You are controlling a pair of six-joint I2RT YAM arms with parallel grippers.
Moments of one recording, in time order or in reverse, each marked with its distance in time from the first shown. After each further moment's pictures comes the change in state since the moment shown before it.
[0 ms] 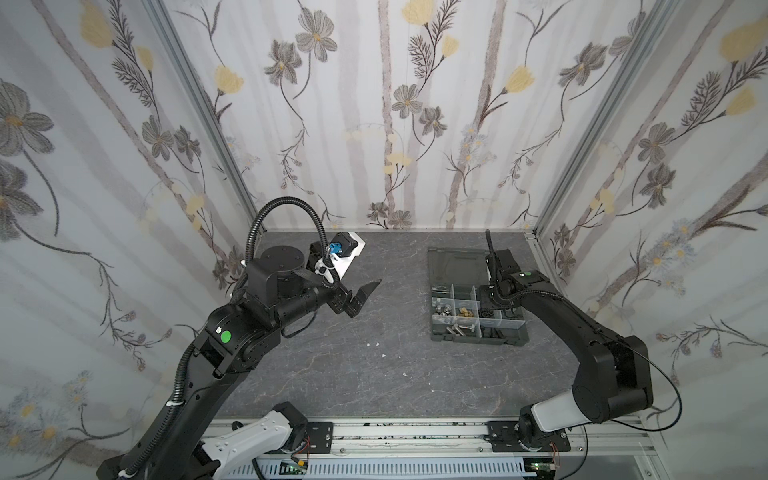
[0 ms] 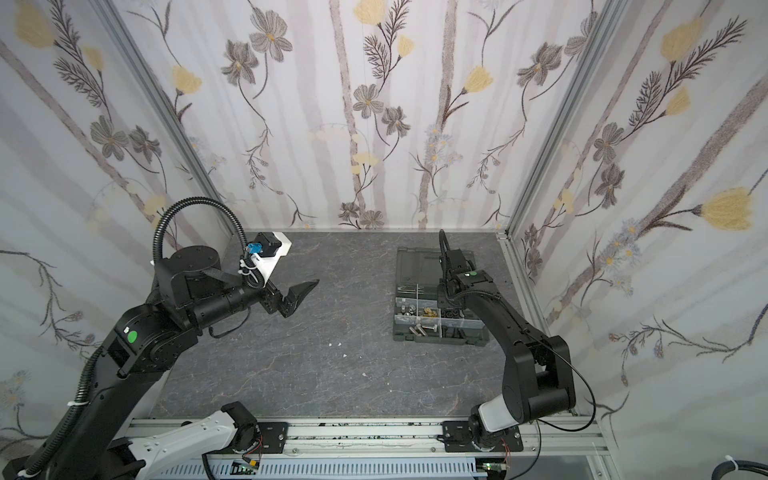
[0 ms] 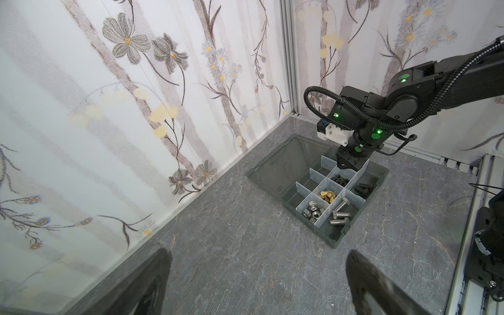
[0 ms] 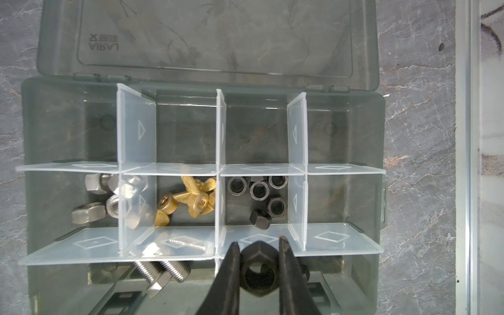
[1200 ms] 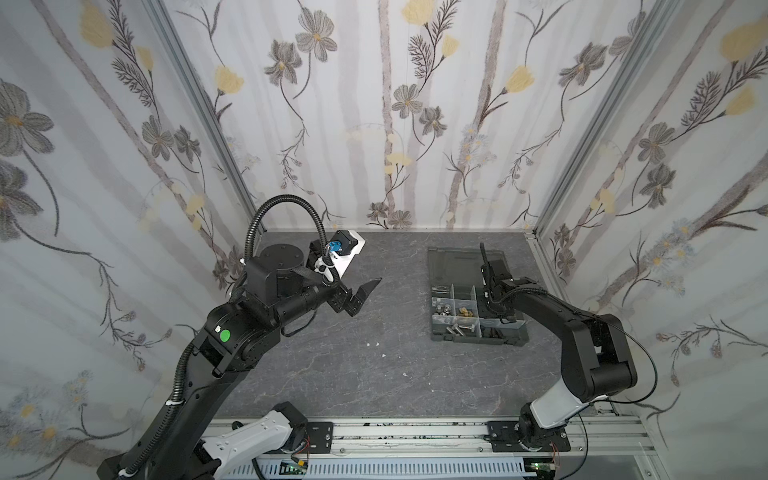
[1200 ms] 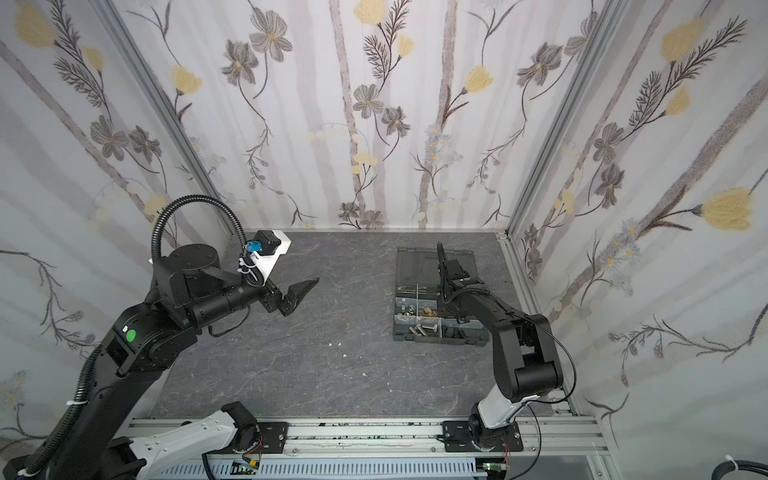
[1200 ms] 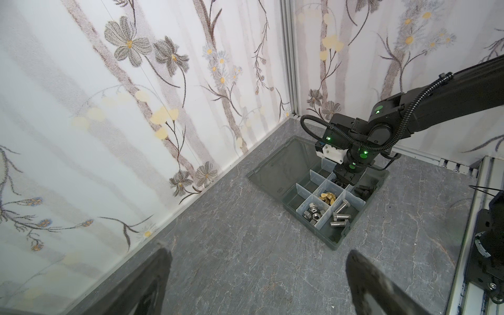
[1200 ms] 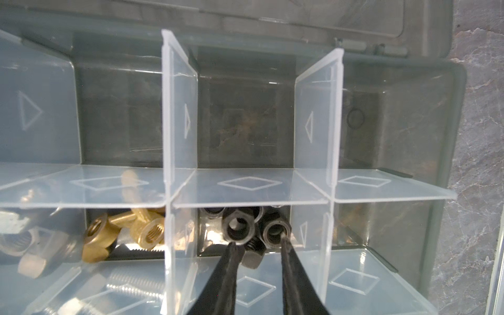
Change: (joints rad) left arm 0.000 0.011 0.017 -0.005 0.000 0.000; right arm -0.026 0.130 -0.085 0.126 0.018 -0.055
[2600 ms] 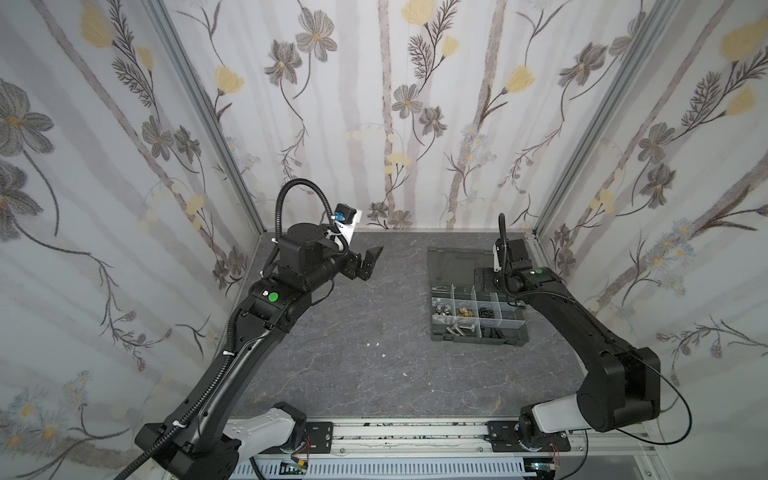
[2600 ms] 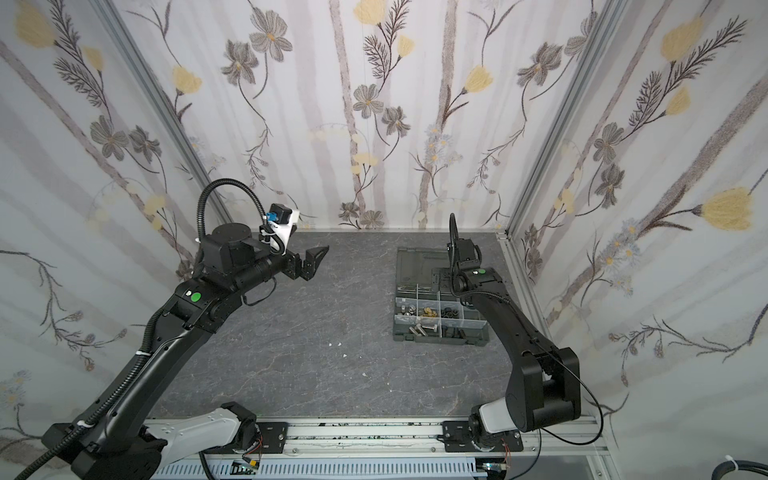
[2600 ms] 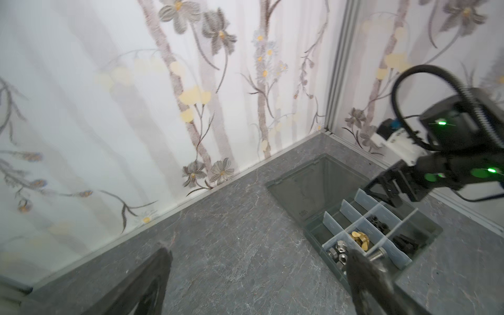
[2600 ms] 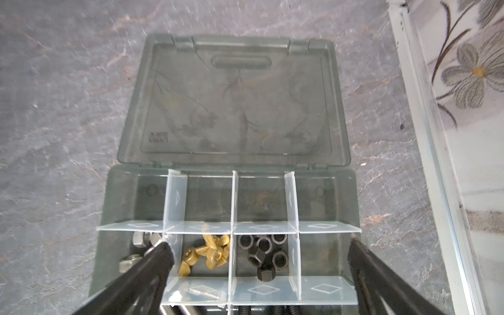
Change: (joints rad) left arm 0.272 0.144 -0.203 0.396 0.056 -0.208; right arm 0.000 -0.208 0.147 0.048 -0.013 0.022
